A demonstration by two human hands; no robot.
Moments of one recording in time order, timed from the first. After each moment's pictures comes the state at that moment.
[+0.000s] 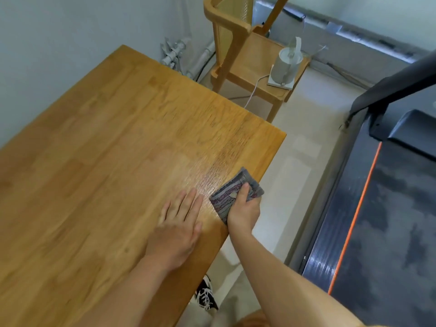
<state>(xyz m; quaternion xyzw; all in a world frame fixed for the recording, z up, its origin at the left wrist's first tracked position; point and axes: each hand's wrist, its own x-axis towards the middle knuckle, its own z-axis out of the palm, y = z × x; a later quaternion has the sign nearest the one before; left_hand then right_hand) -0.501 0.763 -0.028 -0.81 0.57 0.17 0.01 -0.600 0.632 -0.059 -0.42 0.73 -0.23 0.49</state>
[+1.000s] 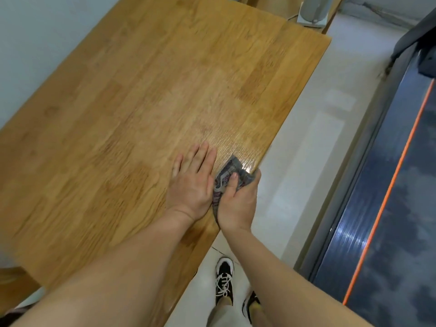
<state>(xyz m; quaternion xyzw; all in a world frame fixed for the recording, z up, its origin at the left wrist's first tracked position) -0.515 0.882 -0.043 -0.82 0.56 0.10 -0.07 -0.614 0.851 -0.062 -0.55 0.65 -0.23 0.47</state>
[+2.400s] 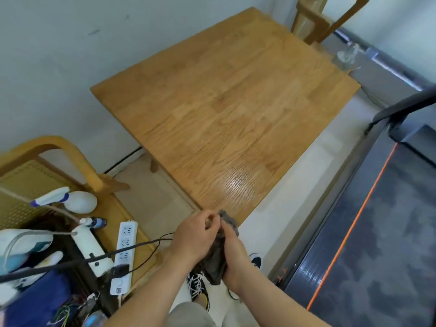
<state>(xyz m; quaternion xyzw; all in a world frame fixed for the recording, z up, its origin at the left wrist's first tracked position) -0.550 1.236 0.000 -0.86 0.29 0.33 -0.25 -0.634 1.187 0.032 -0.23 0.63 0.02 0.75</state>
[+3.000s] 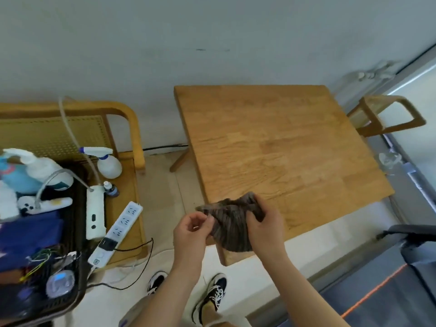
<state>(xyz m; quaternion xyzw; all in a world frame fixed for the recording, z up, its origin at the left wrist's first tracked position) -0.560 1.246 0.041 -0.55 -0.23 0.24 -0.76 -0.581 1.112 0.095 -0.85 0.37 0.00 0.39</state>
